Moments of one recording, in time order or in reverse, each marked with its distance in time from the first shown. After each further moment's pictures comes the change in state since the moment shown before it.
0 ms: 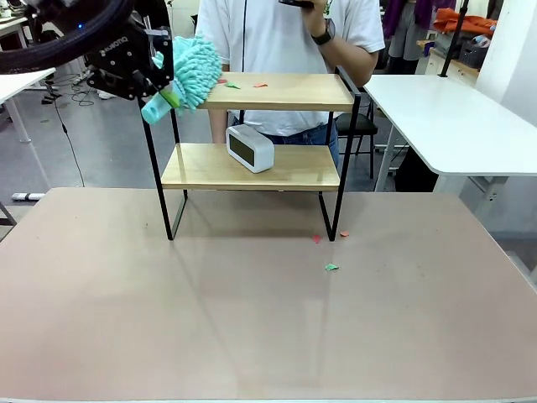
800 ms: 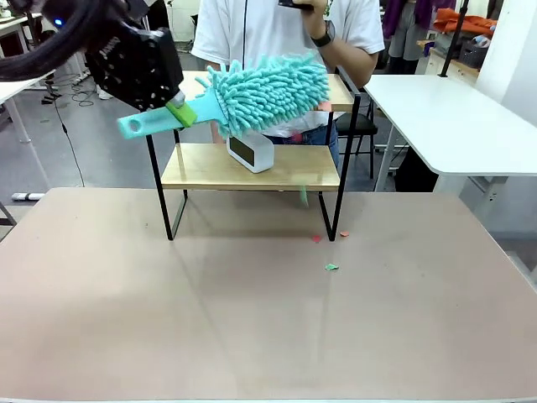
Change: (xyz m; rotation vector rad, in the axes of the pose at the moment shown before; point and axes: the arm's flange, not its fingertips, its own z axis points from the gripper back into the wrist) left arm -0.018 0.001 0.016 -0.361 0.395 -0.507; right arm 0.000 0.000 0.000 0.000 0.000 0.000
